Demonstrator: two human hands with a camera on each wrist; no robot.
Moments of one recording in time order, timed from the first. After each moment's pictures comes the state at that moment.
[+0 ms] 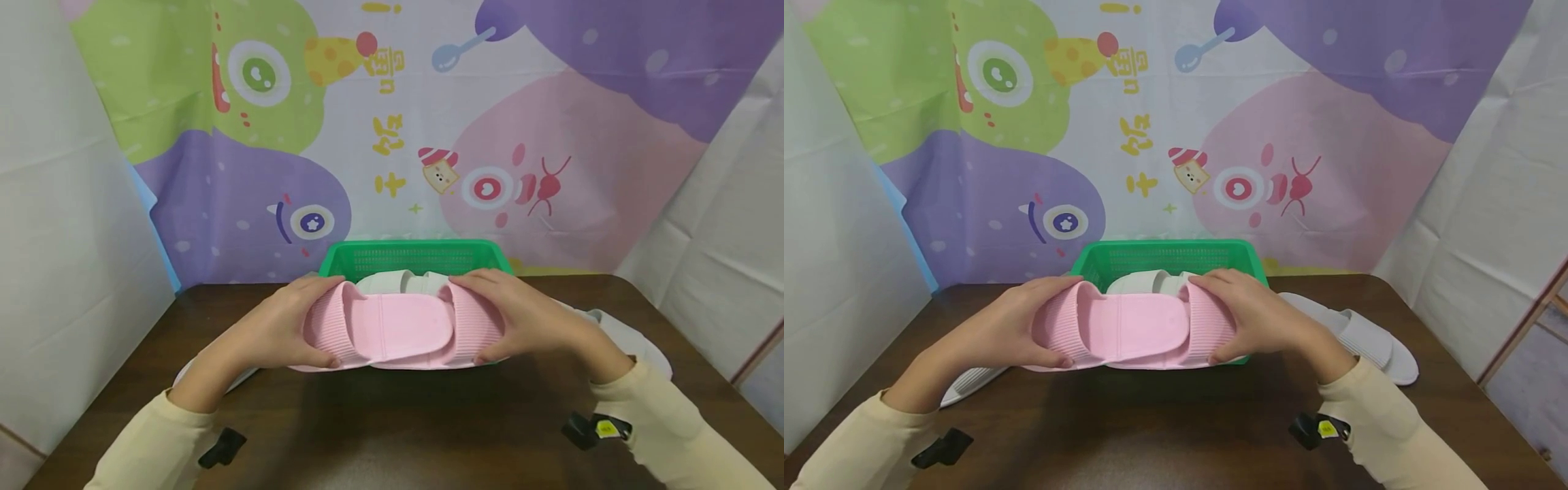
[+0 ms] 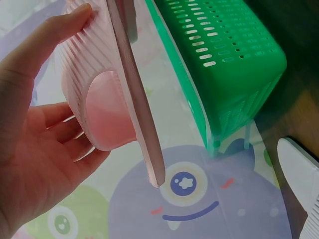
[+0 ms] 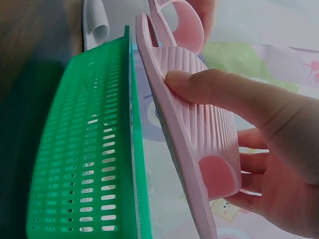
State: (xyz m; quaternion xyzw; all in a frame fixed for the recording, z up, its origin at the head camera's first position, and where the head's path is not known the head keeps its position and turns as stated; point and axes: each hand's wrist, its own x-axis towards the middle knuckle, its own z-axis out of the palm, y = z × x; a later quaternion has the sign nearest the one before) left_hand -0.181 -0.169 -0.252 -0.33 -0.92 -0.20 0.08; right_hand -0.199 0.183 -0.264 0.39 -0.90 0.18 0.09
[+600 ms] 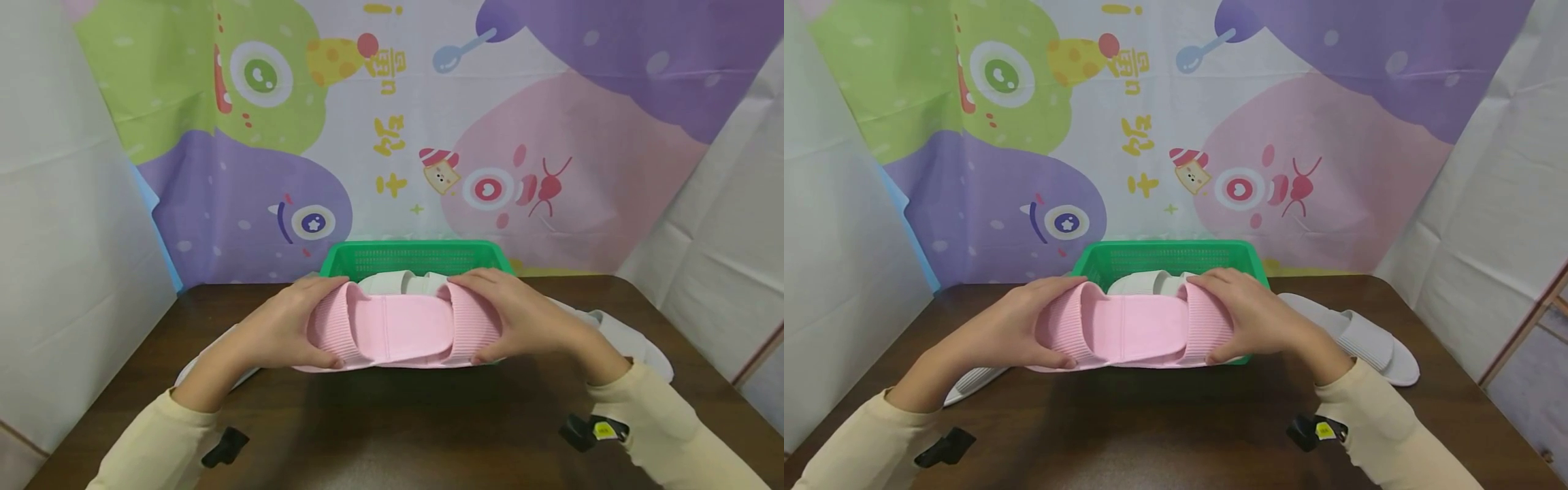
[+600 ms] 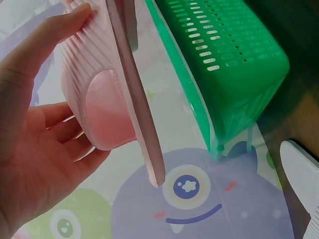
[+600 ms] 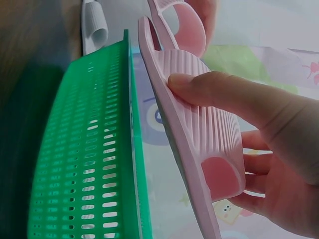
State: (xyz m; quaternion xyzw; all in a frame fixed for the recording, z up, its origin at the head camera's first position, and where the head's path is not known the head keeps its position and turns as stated) left_hand -0.180 -0.166 -0.252 -0.33 -0.92 -0.19 0.08; right_hand -0.199 0.180 -0.263 0.38 -0.90 0.18 0.09
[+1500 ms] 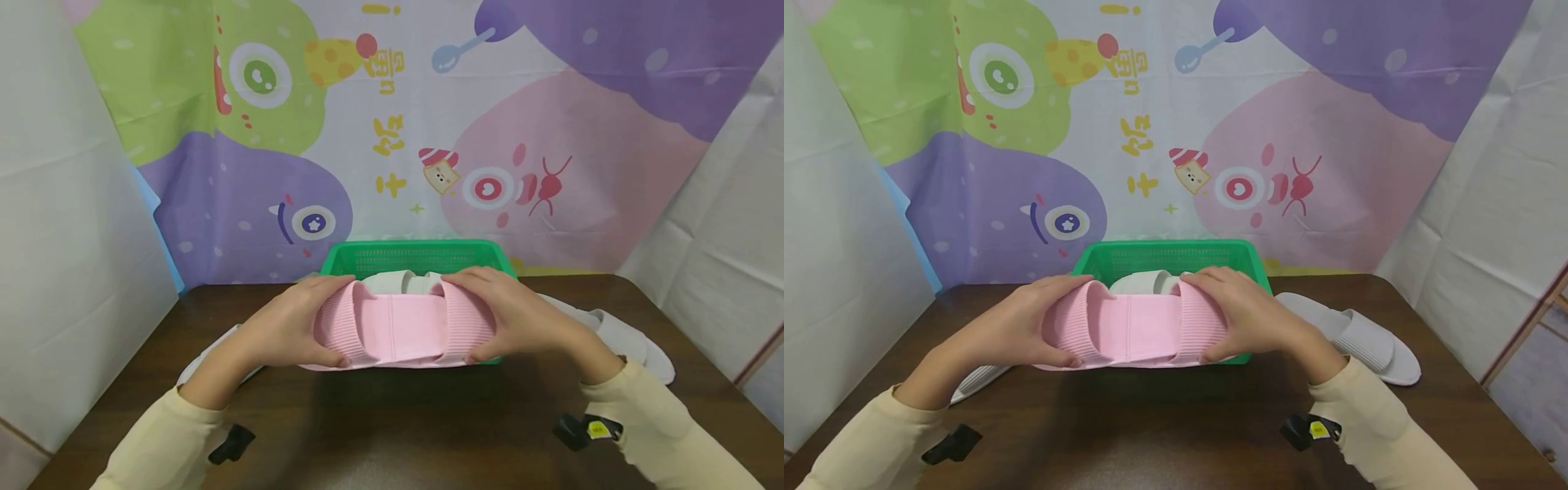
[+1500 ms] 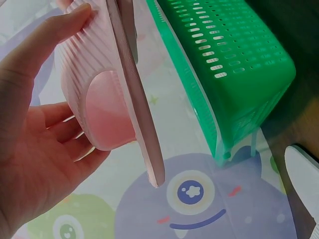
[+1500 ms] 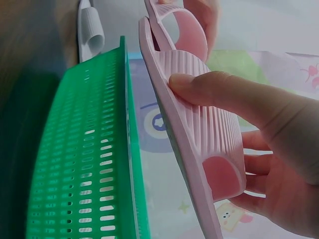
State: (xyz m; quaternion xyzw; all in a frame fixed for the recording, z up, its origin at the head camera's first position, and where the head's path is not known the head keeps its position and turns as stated) left_hand -0.180 -0.157 -0.248 -0.33 -0.92 -0.18 0.08; right_hand -0.198 0.173 -0.262 0.39 -0.90 0.19 0.10
